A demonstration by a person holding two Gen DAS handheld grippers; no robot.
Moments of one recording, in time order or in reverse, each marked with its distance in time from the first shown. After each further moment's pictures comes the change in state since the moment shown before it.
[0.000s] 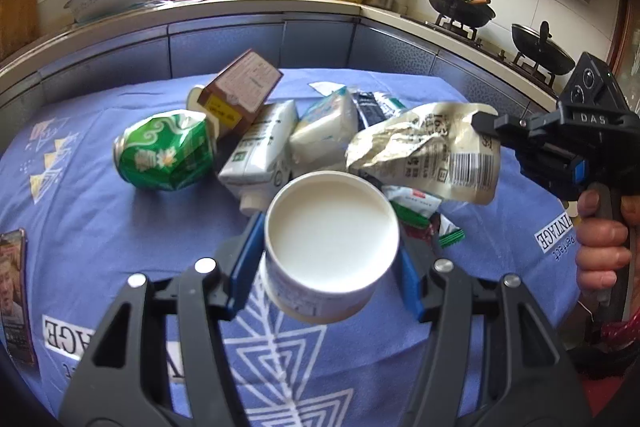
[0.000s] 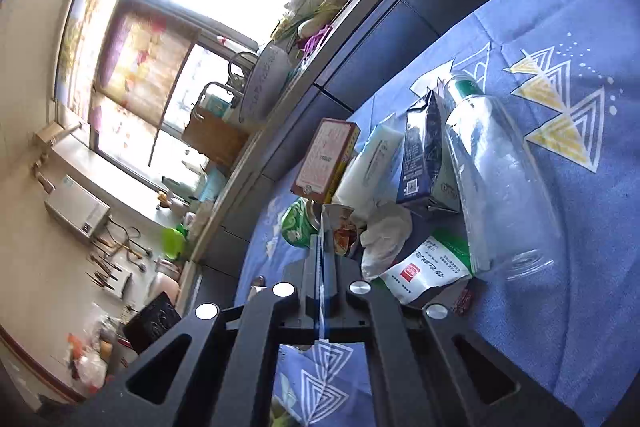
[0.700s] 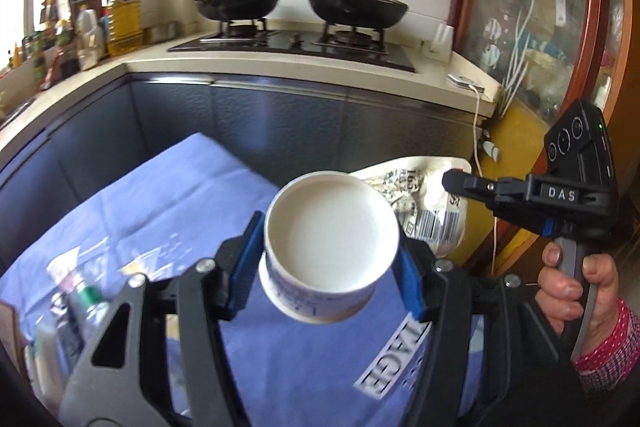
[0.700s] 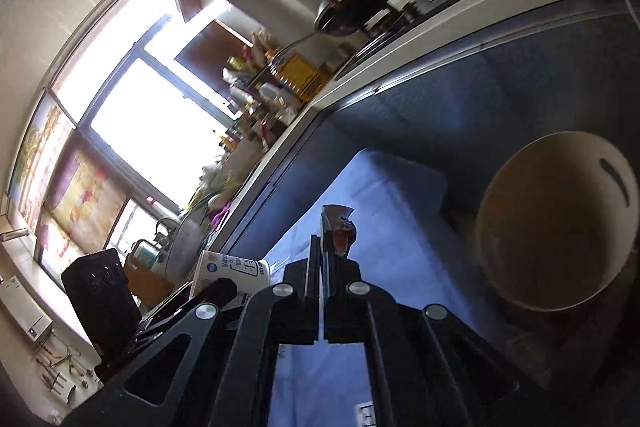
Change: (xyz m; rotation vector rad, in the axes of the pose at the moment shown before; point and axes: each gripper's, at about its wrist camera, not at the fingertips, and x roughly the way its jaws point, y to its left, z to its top) left arm 0.120 -0.344 0.125 0.450 0.029 -0.468; right arm -0.295 -0.116 0.021 0.055 -0.592 -0.346
